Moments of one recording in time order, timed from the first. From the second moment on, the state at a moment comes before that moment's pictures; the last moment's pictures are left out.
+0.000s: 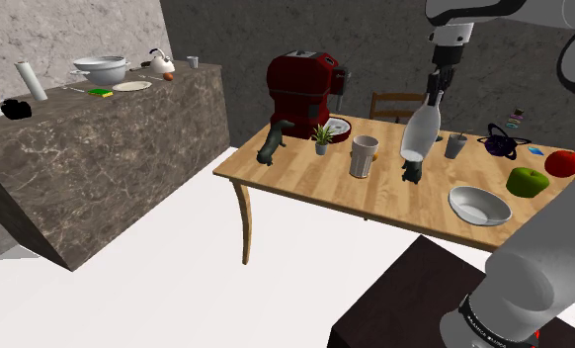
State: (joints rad) arm -0.31 -0.05 -0.37 -1.66 -0.09 1.56 -0.69
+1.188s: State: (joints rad) arm -0.50 -0.04 -0.60 -1.64 -0.11 1.60 -1.12
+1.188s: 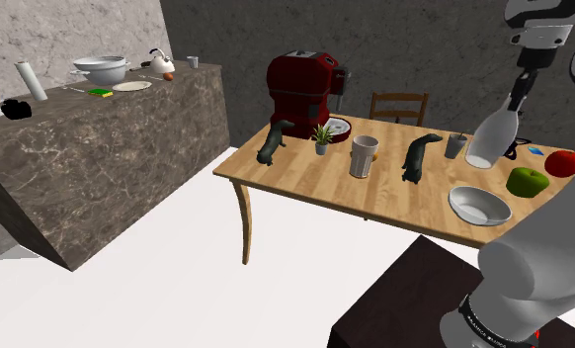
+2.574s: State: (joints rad) arm -0.85 0.34 -0.77 -1.34 0.15 1.61 -1.60
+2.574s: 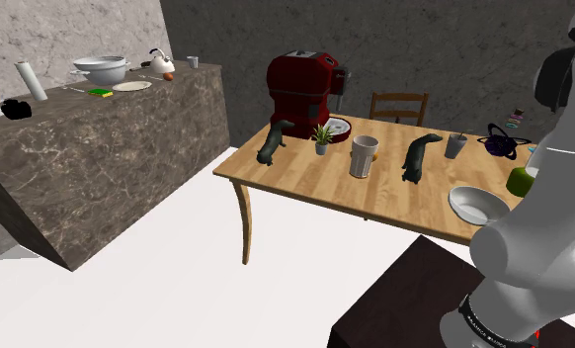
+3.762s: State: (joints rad) arm -0.80 0.32 -0.76 -1.61 0.14 1.86 -1.59
